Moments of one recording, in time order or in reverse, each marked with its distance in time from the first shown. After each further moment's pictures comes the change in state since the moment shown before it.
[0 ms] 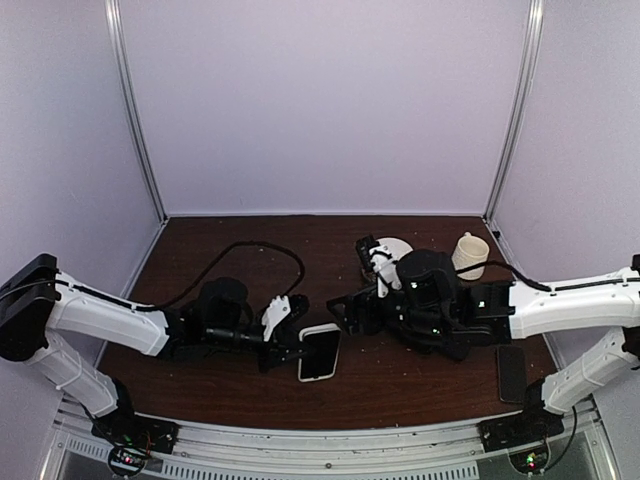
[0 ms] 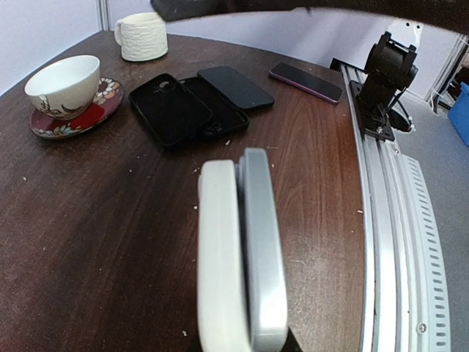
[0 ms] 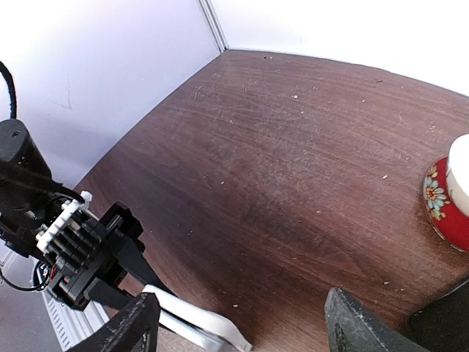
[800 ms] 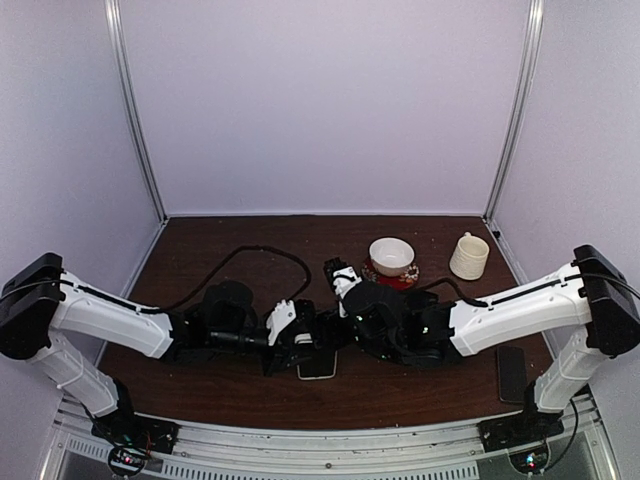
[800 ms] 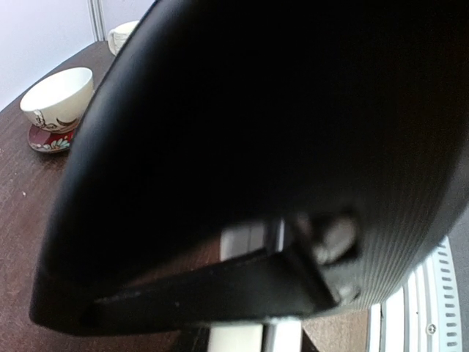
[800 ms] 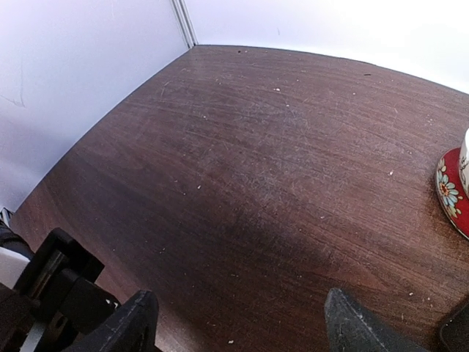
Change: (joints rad) left arm -0.035 0.018 -0.011 0.048 -0.038 0.043; right arm 0.108 0.326 0.092 0.161 0.249 0.027
